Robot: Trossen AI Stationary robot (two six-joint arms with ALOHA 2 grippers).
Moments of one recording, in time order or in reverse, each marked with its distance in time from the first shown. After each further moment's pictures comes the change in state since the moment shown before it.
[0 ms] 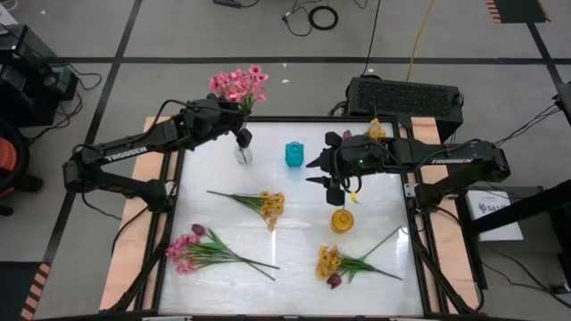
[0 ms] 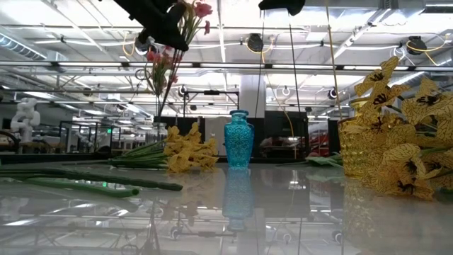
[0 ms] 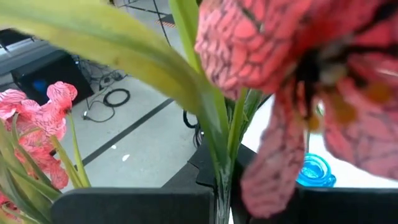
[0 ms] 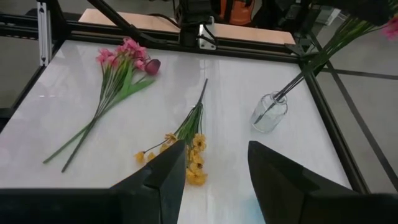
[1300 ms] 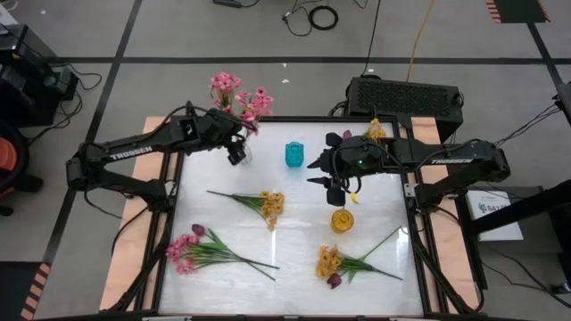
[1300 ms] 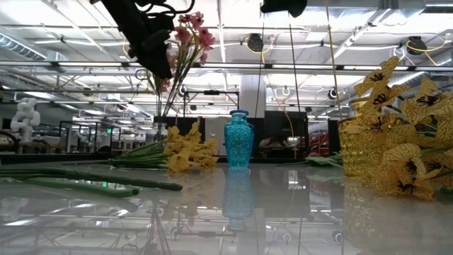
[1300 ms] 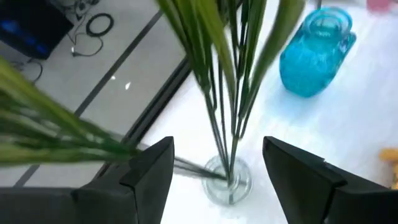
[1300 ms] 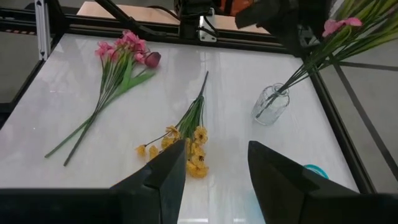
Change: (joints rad) left arm -0.011 0.032 -0.004 -0.386 0.043 0.024; right arm 0.000 0.000 0.000 -0.028 0.000 0.015
